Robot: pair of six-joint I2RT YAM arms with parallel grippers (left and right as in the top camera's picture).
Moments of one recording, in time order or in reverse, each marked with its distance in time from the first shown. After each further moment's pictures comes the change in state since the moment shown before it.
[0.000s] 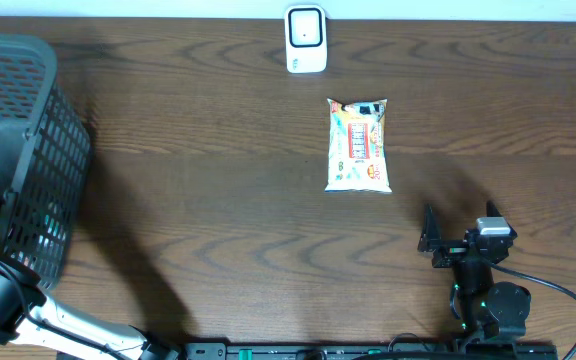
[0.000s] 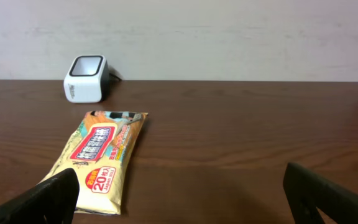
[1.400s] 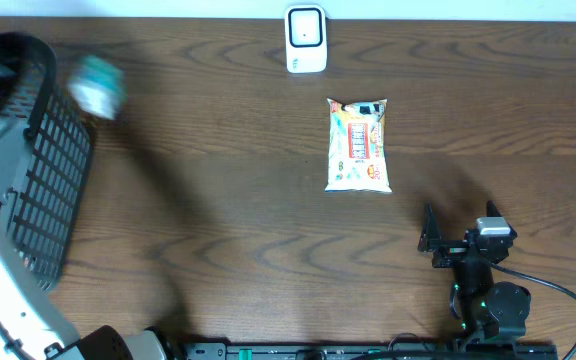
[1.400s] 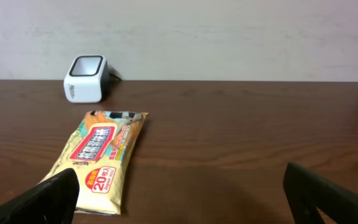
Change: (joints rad) left arm -0.473 -0.586 0.215 0.420 0.364 -0.576; right arm 0.000 0.000 0.000 0.000 0.000 0.000
